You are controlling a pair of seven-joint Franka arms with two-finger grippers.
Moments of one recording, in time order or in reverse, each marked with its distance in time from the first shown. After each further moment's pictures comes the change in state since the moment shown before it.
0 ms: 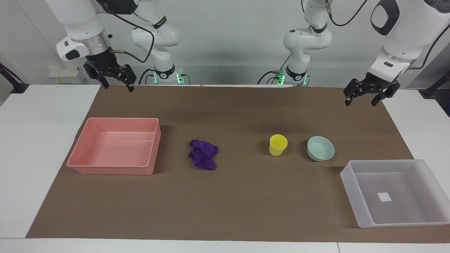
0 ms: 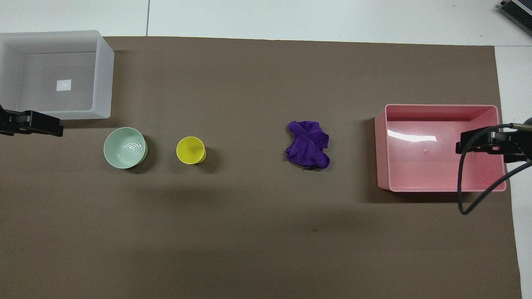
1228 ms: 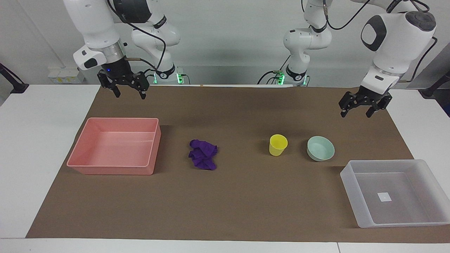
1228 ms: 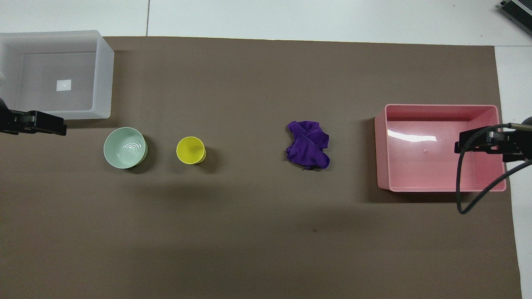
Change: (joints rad) left arm 0.003 -0.020 0.001 -0.200 0.000 0.257 0.000; right arm 0.096 0.024 0.004 -0.076 0.001 0.165 0.015
